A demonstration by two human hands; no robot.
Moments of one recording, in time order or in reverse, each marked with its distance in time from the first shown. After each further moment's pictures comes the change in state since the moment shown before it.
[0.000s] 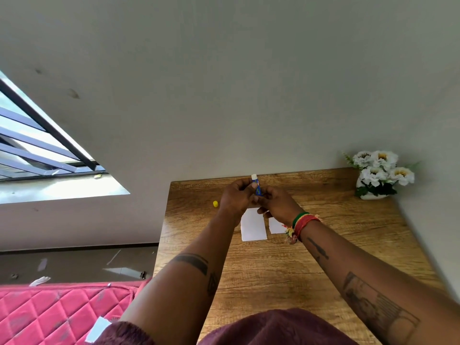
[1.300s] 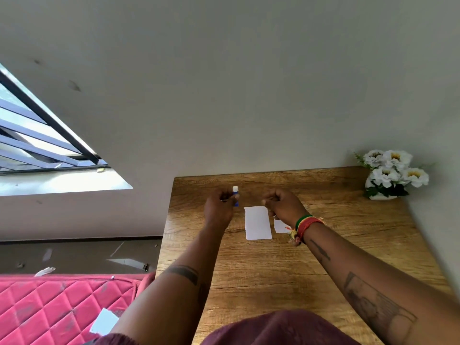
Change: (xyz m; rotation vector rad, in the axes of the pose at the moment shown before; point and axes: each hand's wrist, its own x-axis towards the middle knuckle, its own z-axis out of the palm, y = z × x) left_hand -0.001 -0.034 -0.052 0.328 0.267 0.052; right_hand 0.014 0.024 0.004 -0.083 0.129 0.091
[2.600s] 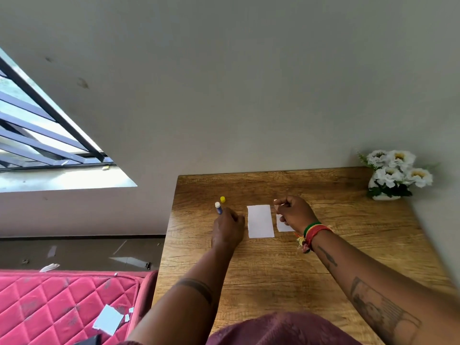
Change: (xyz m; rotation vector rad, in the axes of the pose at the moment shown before) left_hand -0.039 -0.032 0.010 0.423 -0.070 -0.030; right_hand -0.013 0.023 -0.006 -0.002 0.091 0.080
